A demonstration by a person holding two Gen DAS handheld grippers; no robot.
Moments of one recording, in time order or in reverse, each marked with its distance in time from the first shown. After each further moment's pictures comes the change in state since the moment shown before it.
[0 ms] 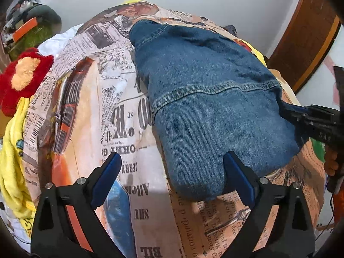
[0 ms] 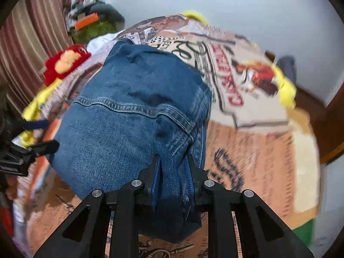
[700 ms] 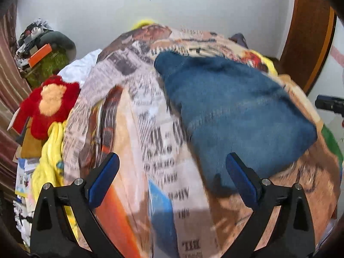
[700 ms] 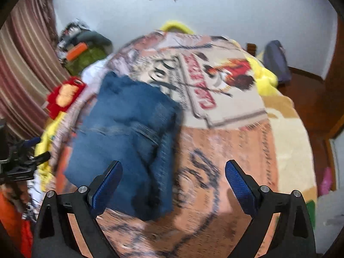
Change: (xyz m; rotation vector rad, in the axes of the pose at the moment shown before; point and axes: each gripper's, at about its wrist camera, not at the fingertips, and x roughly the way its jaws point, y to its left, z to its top) left arm -0.049 0.021 0.023 0.077 -0.114 0.141; right arm -0.055 -0.045 0.008 0.163 -0.087 0.065
